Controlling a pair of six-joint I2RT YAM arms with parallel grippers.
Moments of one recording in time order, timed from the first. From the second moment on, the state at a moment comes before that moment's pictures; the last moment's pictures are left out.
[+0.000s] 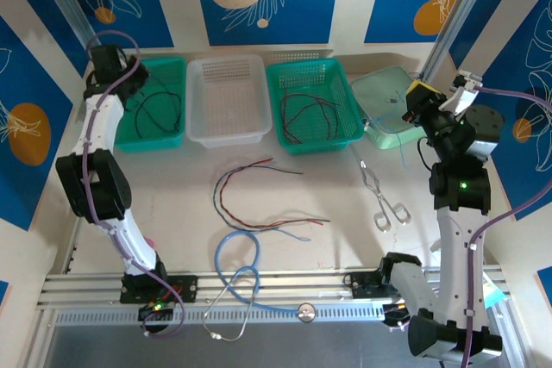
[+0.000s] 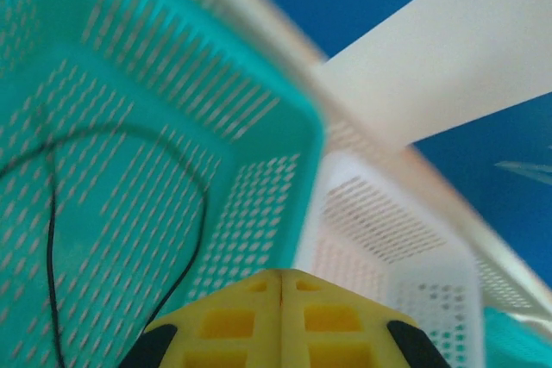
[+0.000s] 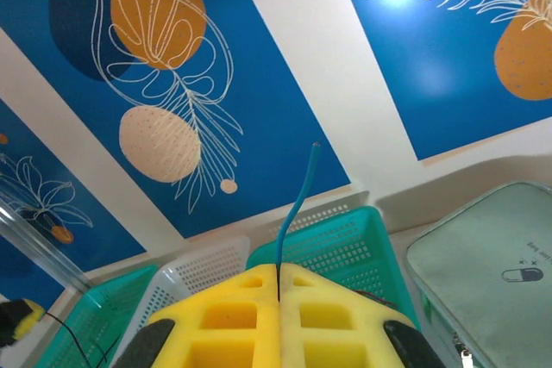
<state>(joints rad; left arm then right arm) 0.19 1.88 1.66 -0.37 0.21 -0.68 -0.18 0.86 1.13 -0.28 -0.36 0.50</state>
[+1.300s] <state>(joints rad) -0.16 1.31 1.15 0.00 0.10 -0.21 0.06 0.85 1.17 -0.31 -0.36 0.53</state>
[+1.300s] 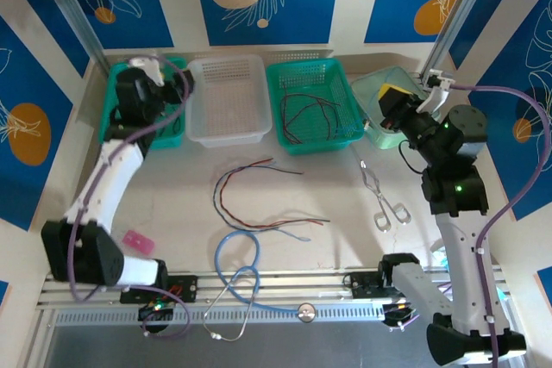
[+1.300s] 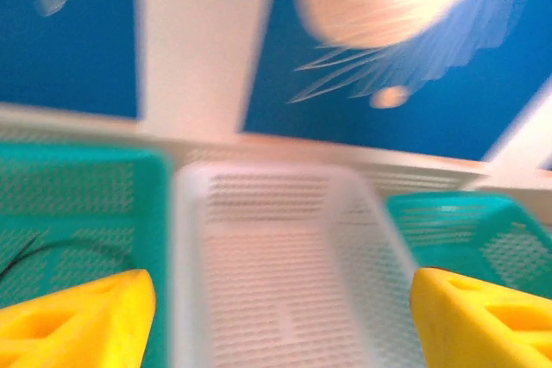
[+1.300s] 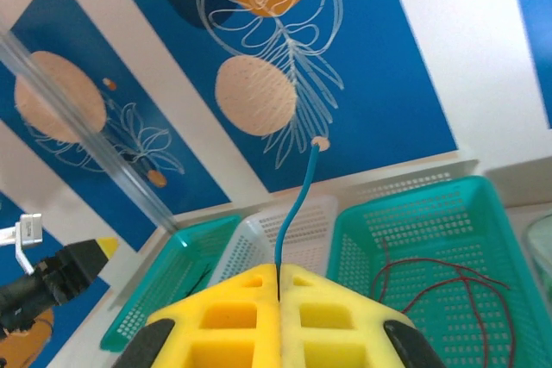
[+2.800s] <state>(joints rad) -0.92 1.87 0.93 1.27 0.11 -0.02 0.41 1.02 1.32 -0.15 -0.23 0.63</state>
